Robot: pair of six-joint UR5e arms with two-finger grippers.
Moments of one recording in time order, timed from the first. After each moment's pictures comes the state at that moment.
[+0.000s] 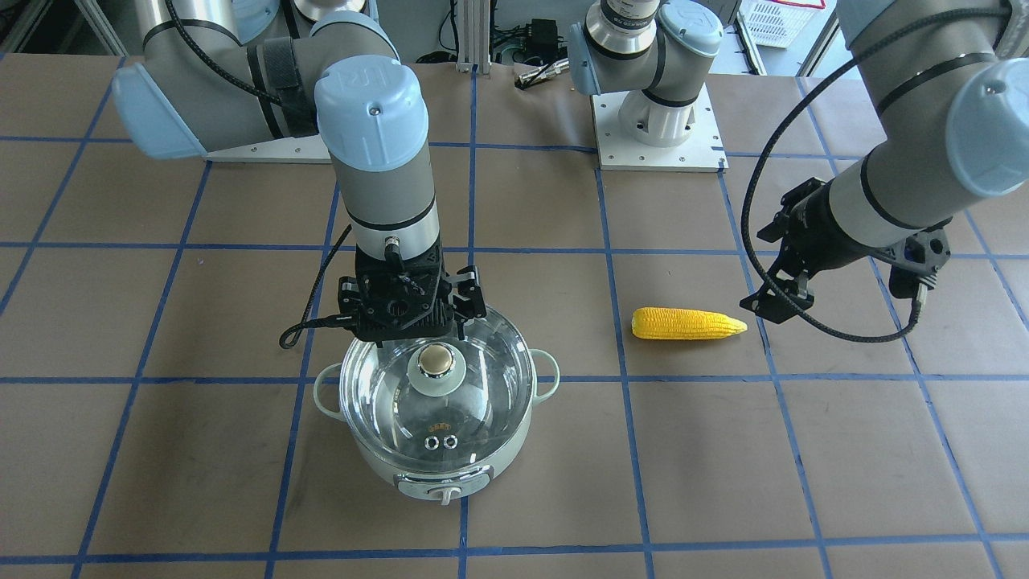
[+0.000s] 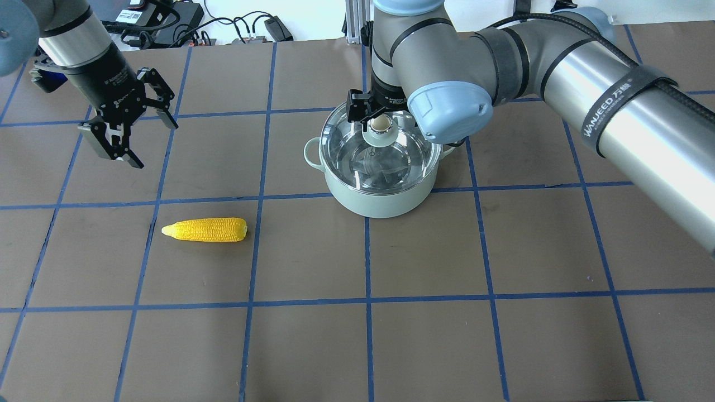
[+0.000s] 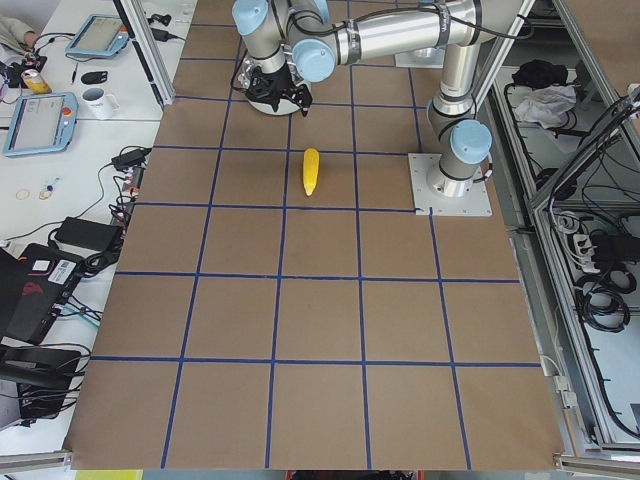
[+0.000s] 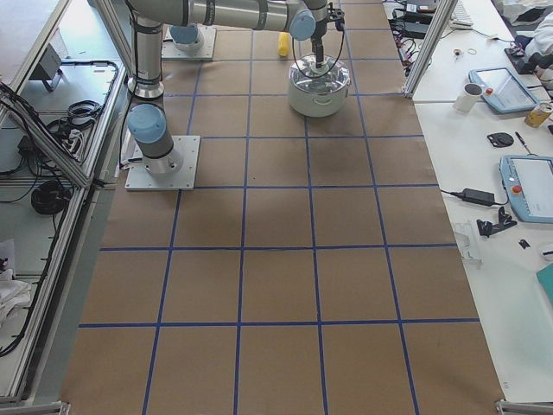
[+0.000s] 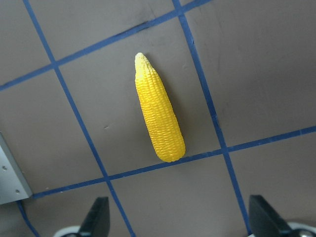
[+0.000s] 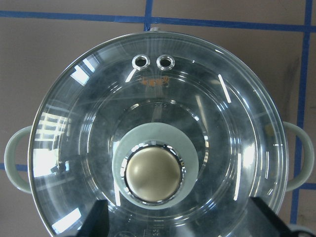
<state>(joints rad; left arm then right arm) -1.37 -1.77 -1.48 -1.70 1.53 -1.04 1.87 -1.25 1.52 -2.00 -1.58 0.23</state>
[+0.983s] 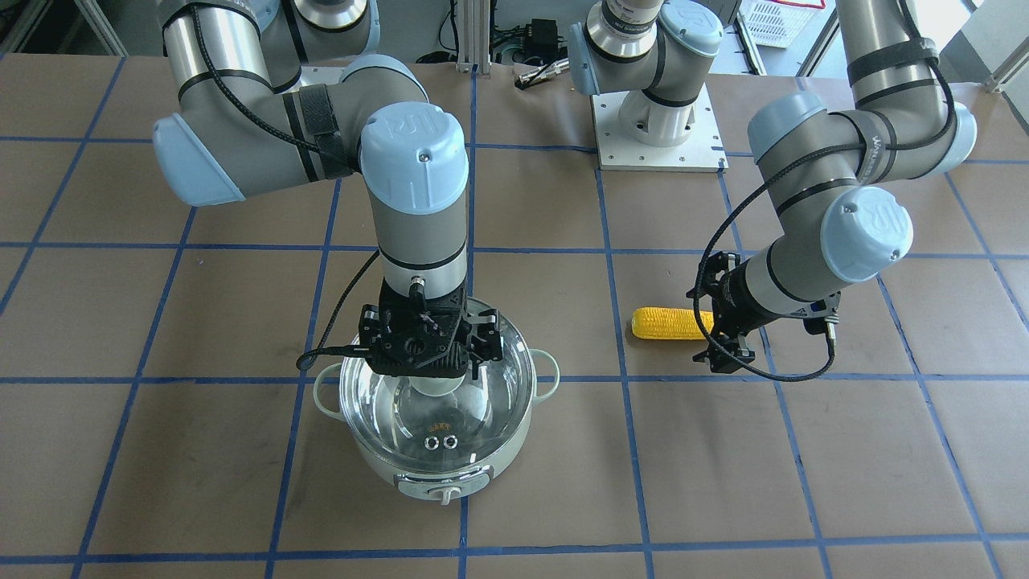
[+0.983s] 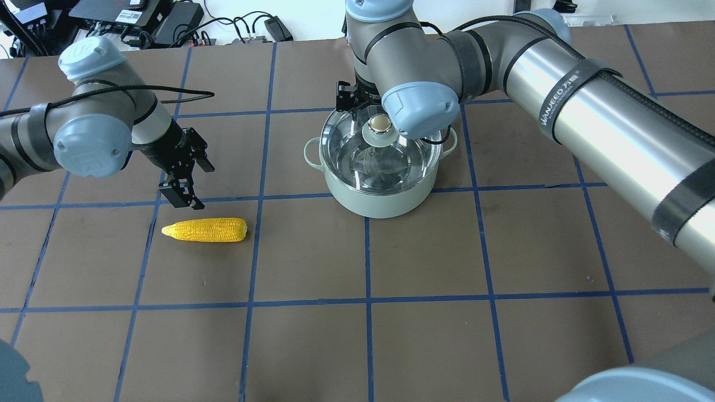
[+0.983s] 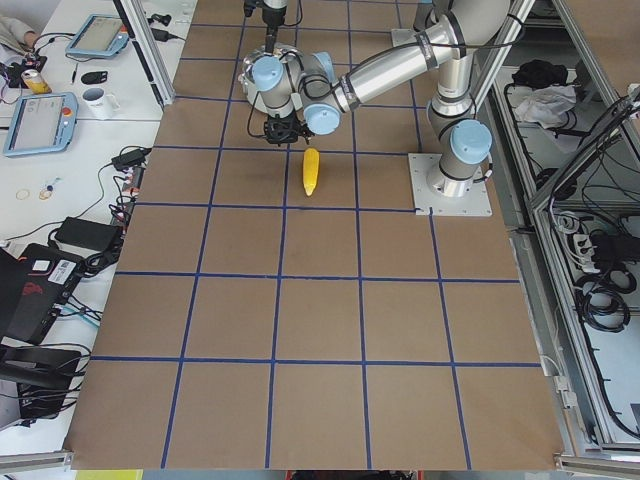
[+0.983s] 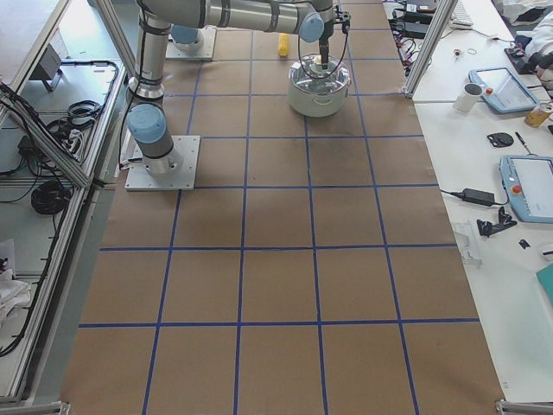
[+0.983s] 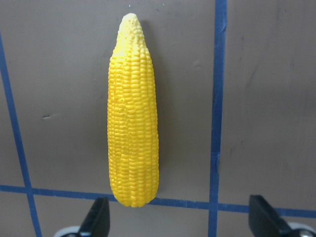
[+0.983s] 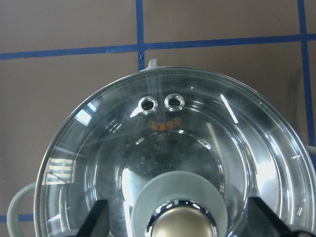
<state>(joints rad) -1.37 -1.83 -1.81 -1.26 1.47 -1.36 1.90 -1.15 1.45 -2.05 -1.64 0.38</state>
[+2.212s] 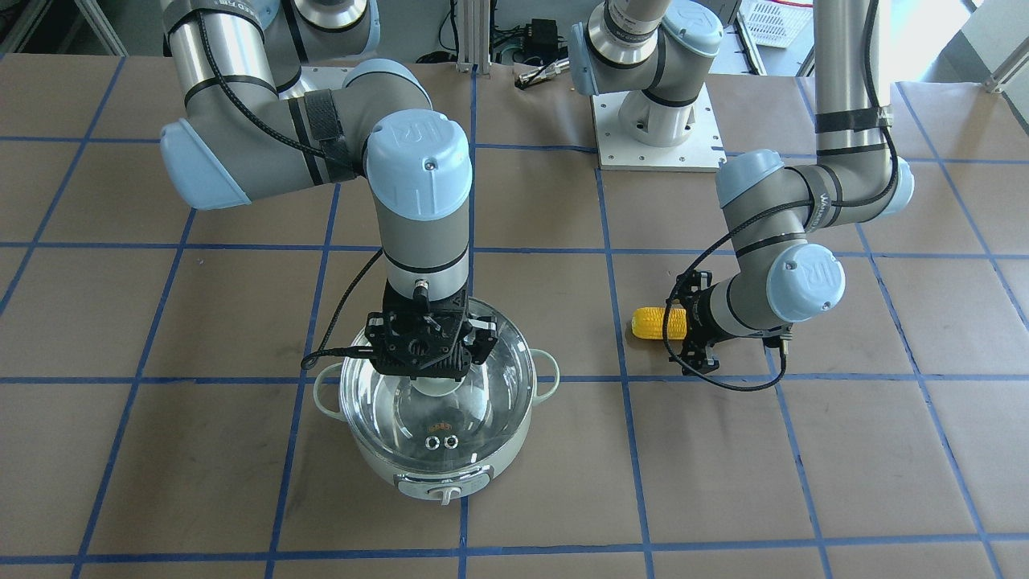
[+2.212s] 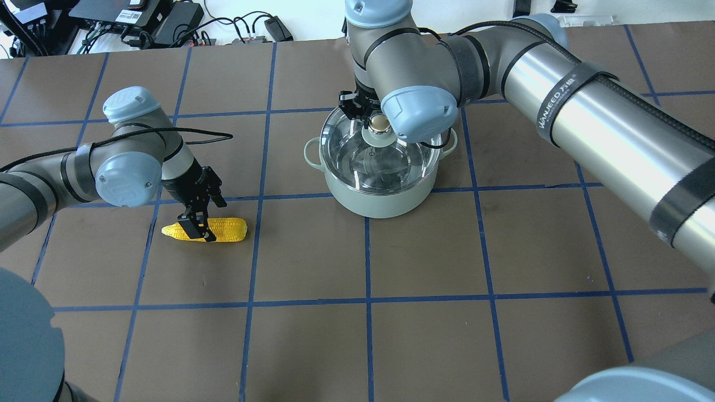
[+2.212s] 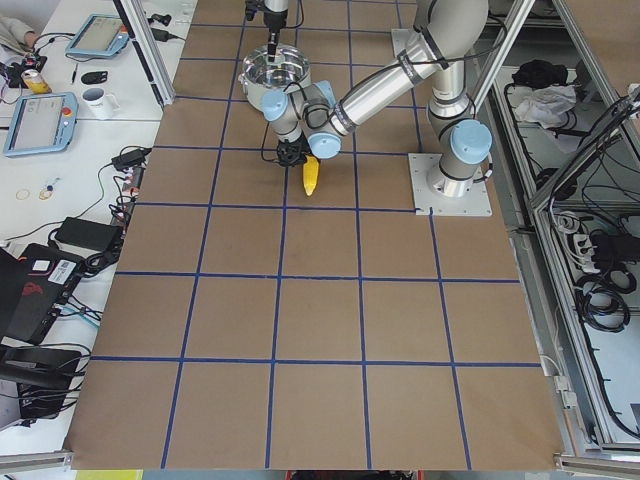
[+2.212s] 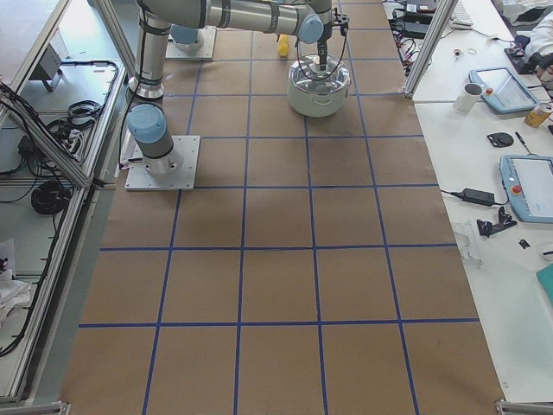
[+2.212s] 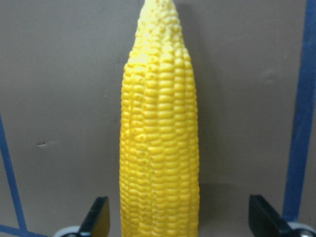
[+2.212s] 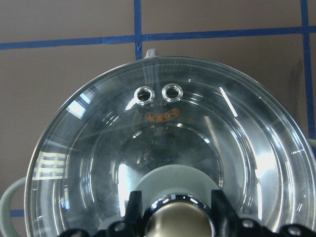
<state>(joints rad) -1.37 -1.93 -1.93 -1.15 1.51 -1.36 1.91 -1.15 1.46 -2.04 -1.64 0.38</state>
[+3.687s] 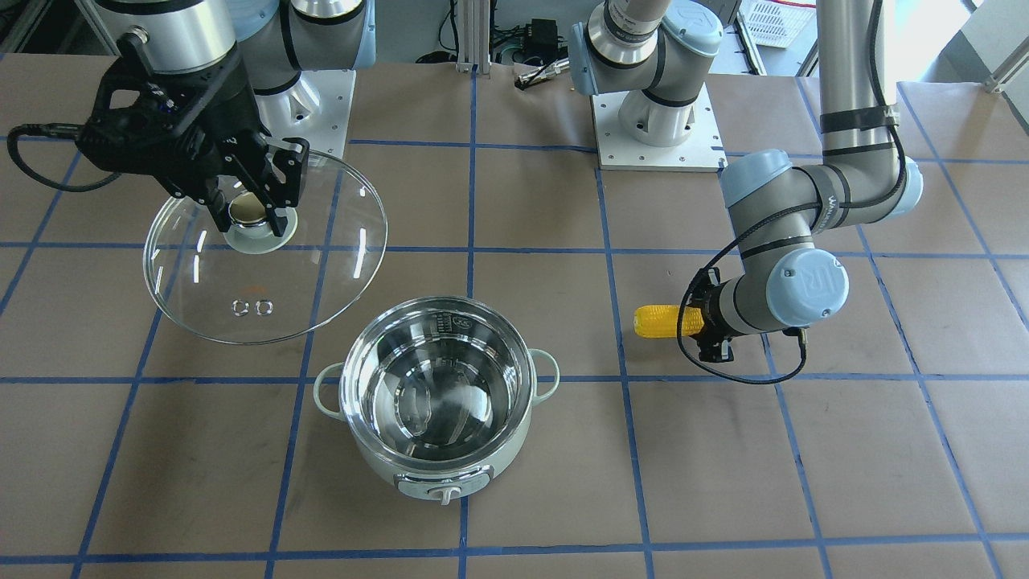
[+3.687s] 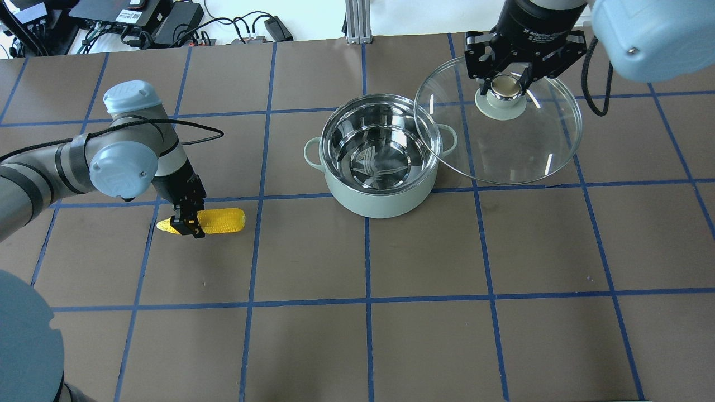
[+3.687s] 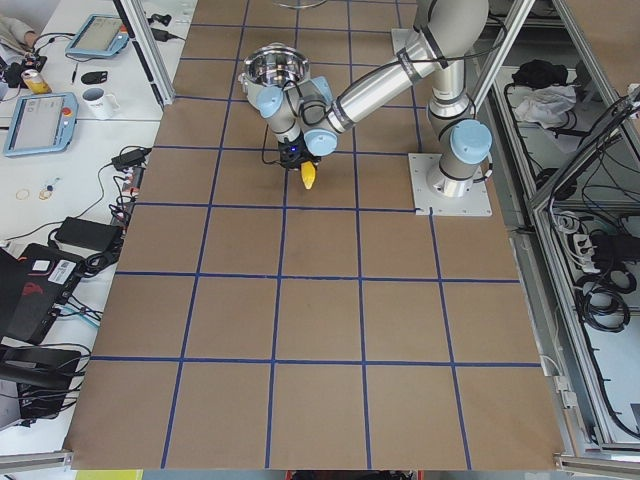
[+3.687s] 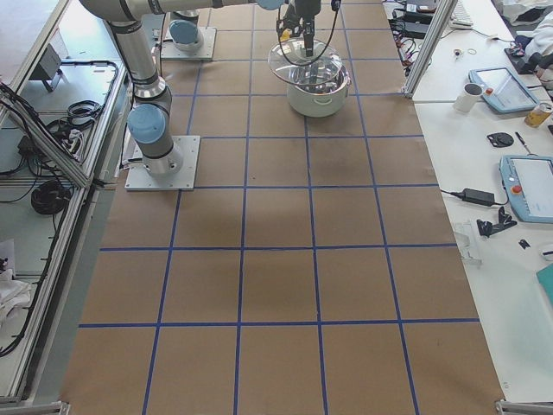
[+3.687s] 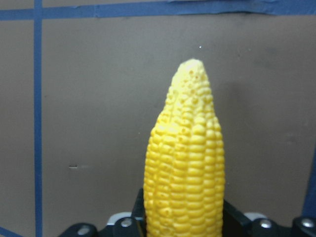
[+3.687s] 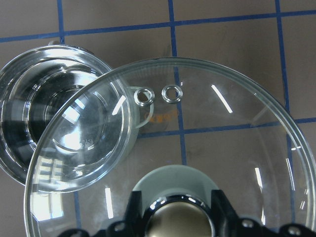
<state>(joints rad) -1.37 -1.92 -1.89 -1.24 1.63 -1.48 1.65 -1.54 1.47 -1.65 -1.60 0.16</state>
